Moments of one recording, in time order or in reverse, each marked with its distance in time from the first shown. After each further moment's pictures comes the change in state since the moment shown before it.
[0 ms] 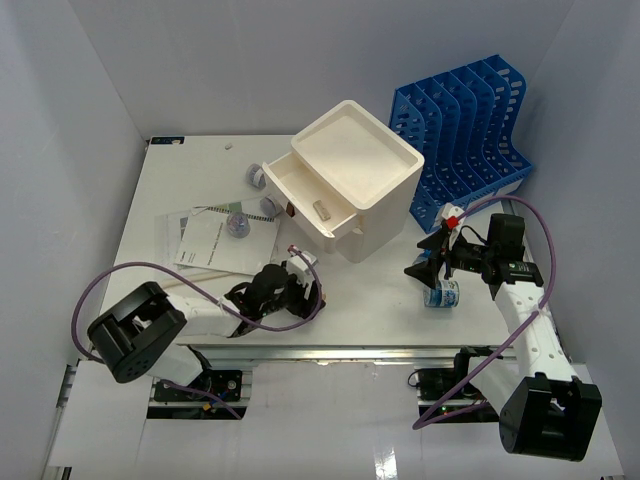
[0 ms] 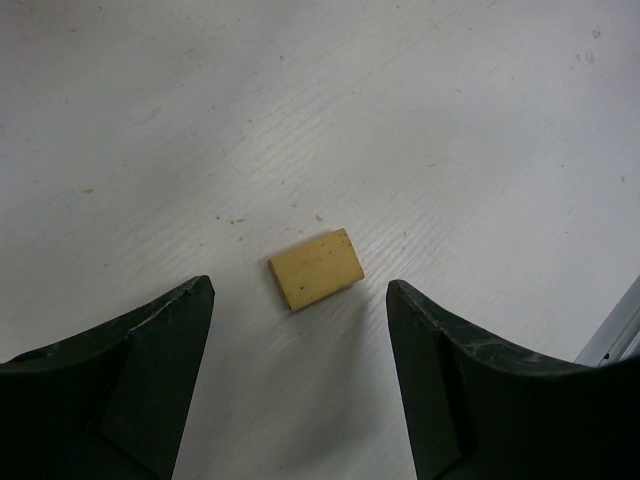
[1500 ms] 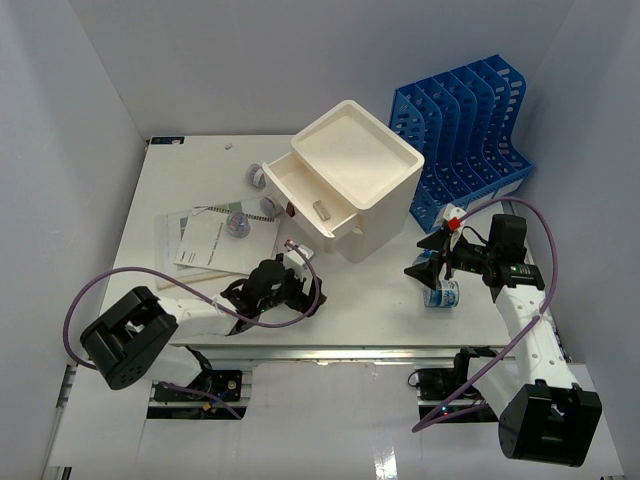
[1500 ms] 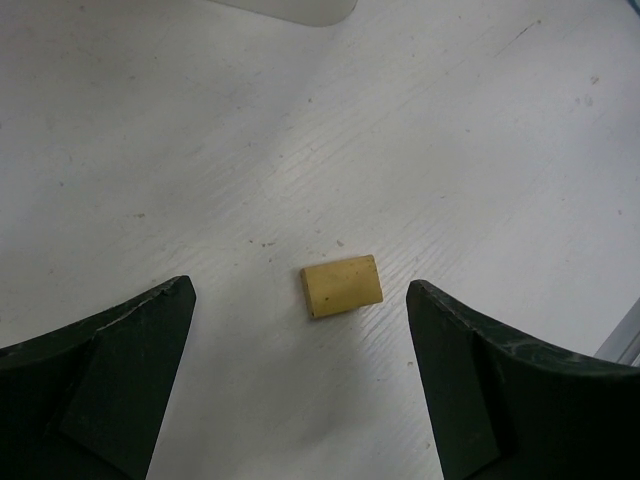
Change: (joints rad) left arm 0.028 -0.061 0.021 -0.040 -0.023 0.016; right arm 0.000 -0.034 0.000 0.000 -0.018 0.002
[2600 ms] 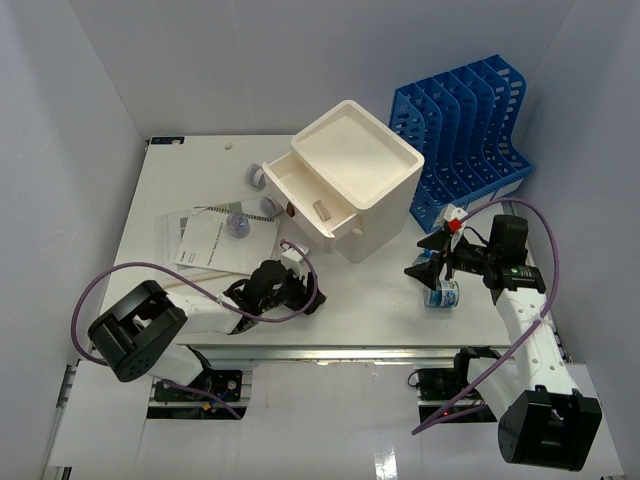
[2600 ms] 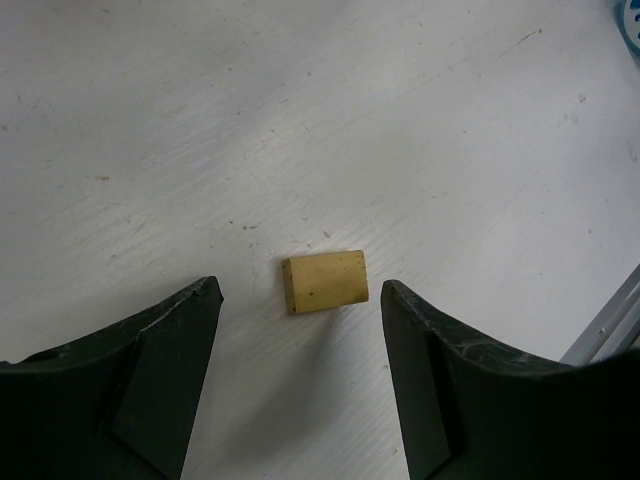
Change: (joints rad) left arm 0.008 0.067 -0.006 0.034 0.026 -0.168; right arm 0.002 -0.022 0.000 0.000 -0.001 0.011
